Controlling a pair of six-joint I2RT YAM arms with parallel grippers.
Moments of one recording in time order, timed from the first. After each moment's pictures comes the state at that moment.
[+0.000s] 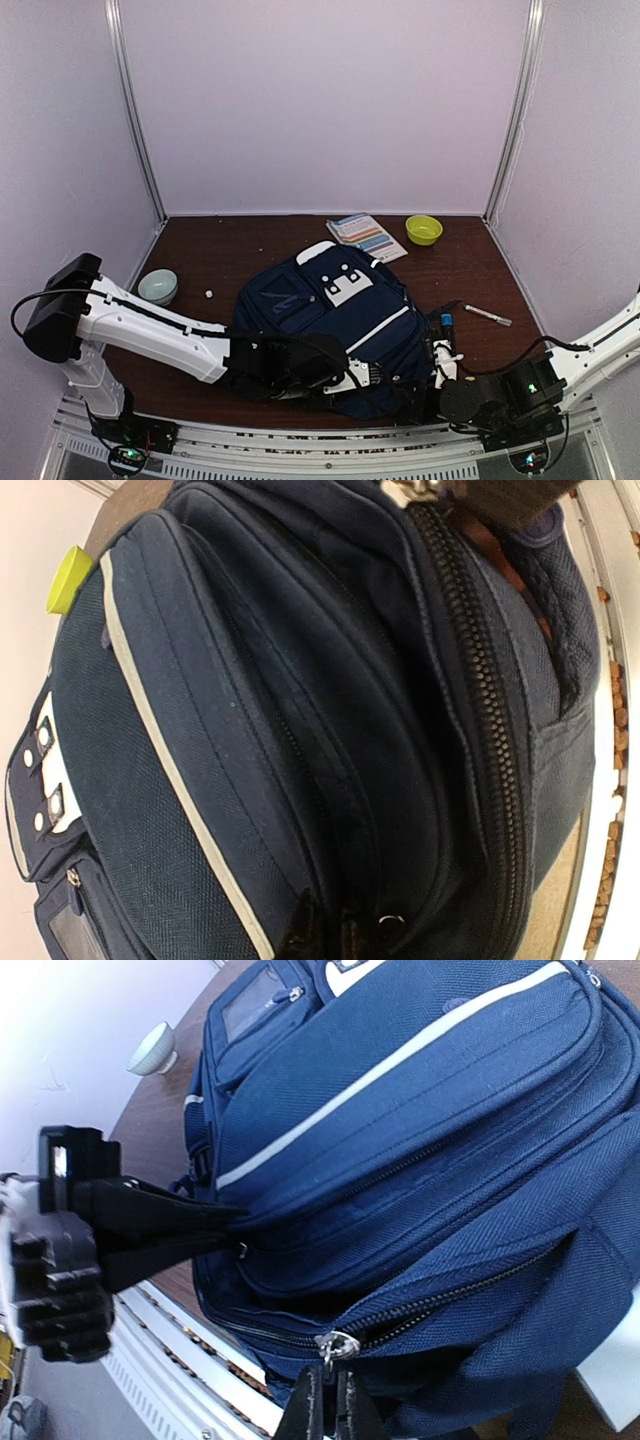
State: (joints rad) left arm -1.42 1.74 1.06 -0.21 -0.36 0.31; right arm 1.64 1.02 0.43 -0.16 0.66 1.20
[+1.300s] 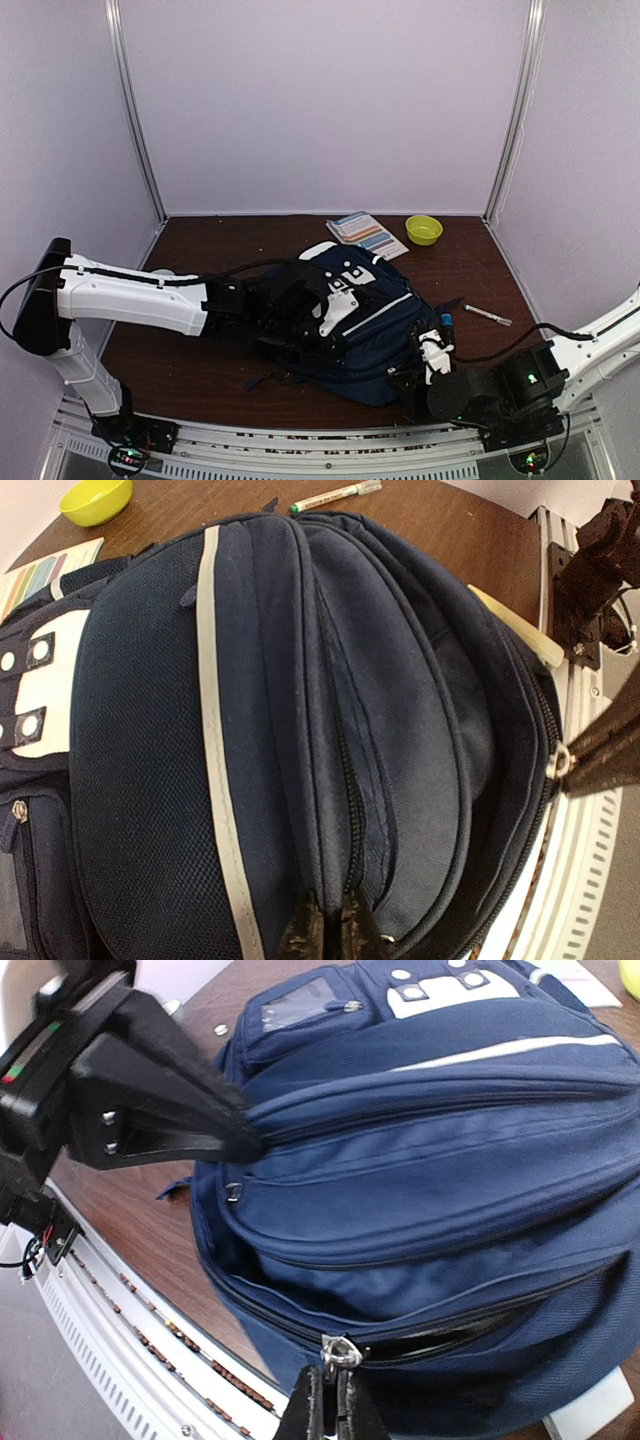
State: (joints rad) left arm -1.23 1.65 1.16 -0.27 -0.02 -0.10; right arm 1.65 1.09 0.62 -0.35 0.69 1.02
